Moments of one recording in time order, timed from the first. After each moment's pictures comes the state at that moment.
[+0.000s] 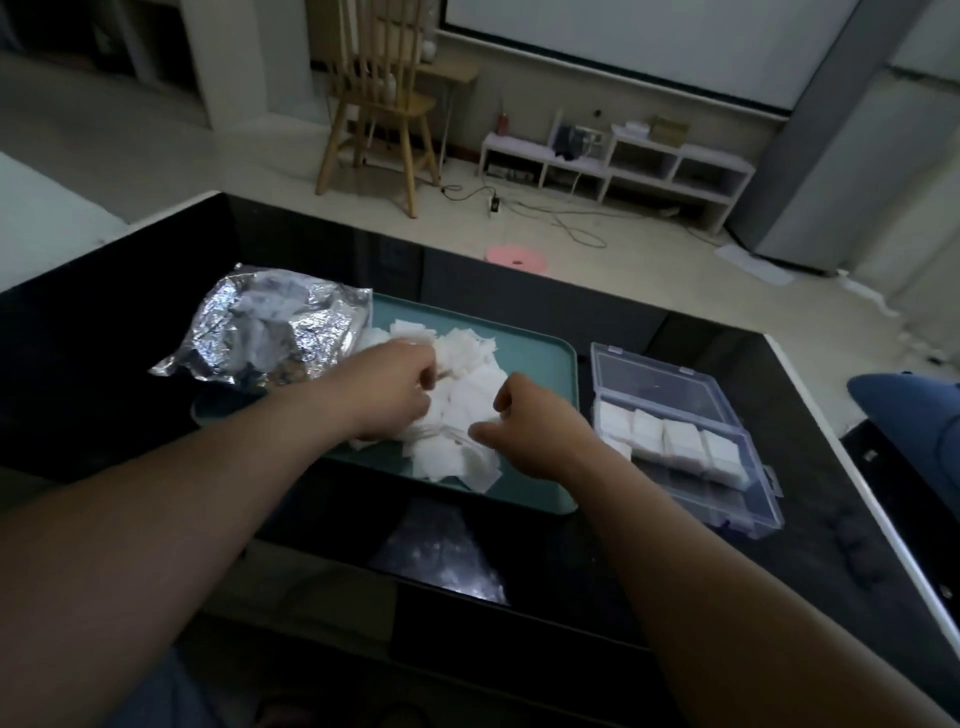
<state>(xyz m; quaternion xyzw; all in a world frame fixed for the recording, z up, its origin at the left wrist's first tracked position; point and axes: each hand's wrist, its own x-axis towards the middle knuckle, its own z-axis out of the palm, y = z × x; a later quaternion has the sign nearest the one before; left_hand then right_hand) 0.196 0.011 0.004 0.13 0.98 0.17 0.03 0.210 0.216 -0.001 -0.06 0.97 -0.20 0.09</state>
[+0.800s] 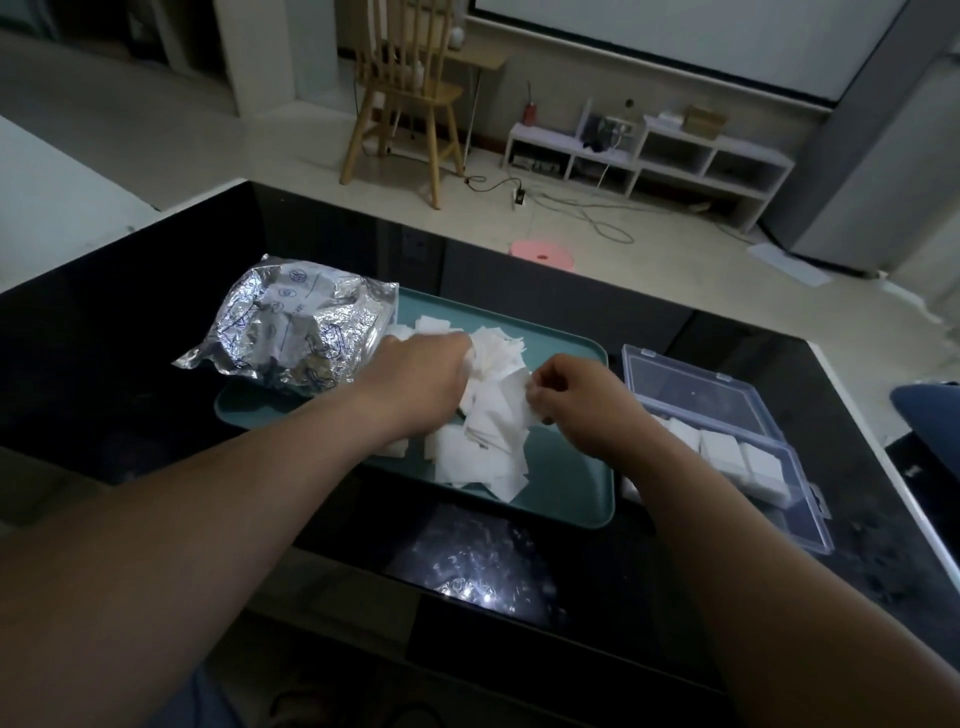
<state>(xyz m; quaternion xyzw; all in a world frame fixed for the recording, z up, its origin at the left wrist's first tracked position) 0.192 0.023 0.004 0.10 0.98 0.19 -0.03 0.183 0.229 0.005 -0.06 0.94 -0.34 0.06</state>
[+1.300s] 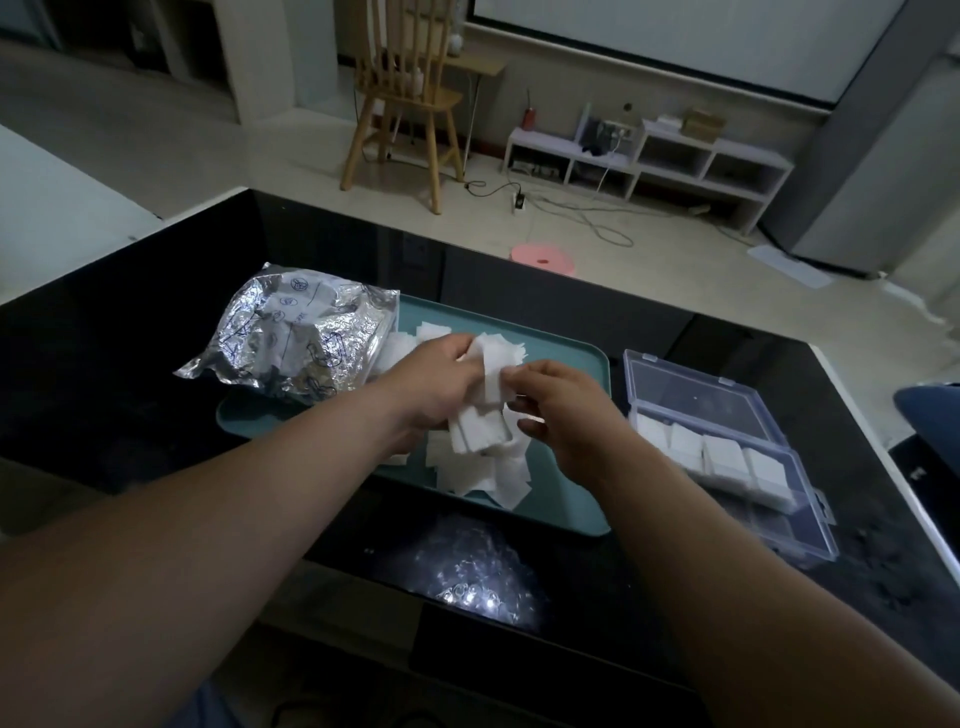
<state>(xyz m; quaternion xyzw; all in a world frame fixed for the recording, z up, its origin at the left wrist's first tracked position) 0.185 0.037 -0.007 -0.02 0.74 0.67 0.10 0.185 0.201 -0.003 0.07 0.74 -0.66 0.13</state>
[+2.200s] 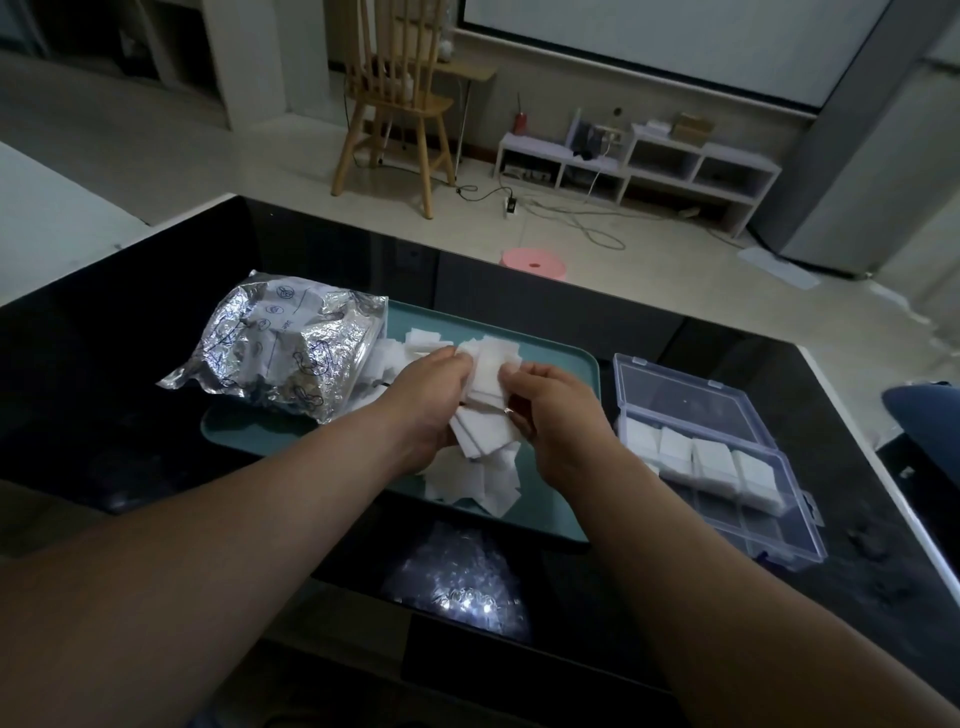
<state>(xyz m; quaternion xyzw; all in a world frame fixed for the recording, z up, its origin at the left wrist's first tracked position) 0.188 0.057 -0.009 -0.13 0.60 0.79 0.11 0.179 0.196 -0.014 0.12 0.66 -0.74 0.08</state>
